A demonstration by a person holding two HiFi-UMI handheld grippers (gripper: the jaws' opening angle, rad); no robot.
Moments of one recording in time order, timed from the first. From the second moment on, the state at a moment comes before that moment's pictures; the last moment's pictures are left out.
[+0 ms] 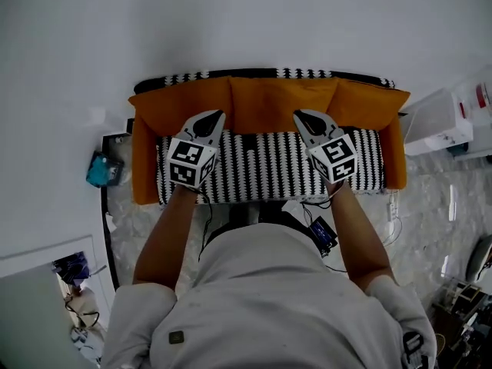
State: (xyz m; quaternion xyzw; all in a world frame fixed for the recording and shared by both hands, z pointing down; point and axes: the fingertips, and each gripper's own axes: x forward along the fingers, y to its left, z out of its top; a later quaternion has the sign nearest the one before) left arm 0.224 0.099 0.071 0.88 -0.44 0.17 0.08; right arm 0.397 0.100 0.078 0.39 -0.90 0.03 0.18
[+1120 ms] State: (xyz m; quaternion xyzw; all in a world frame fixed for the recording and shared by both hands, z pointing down) left arm 0.295 0.251 0.019 0.88 -0.46 0.11 0.05; right arm 0.444 0.250 0.044 0.36 -0.92 -0.01 0.16
